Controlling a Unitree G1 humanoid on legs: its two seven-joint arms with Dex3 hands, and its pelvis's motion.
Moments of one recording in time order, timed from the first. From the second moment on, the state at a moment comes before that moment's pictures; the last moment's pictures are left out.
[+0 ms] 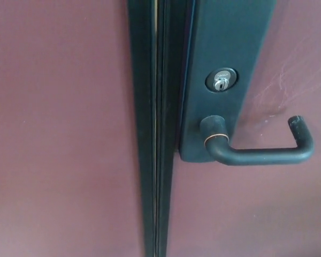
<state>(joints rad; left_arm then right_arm) 0.02 0.54 0.14 1.33 0.10 -0.25 -0.17 0.54 -0.44 -0.76 -0.32 0.01 0.46 1.16</state>
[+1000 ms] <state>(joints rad) -0.01 0.53 0.13 1.33 0.10 -0.26 -0.17 0.09 -0.27 -0.03 0.91 -0.25 0.28 0.62</state>
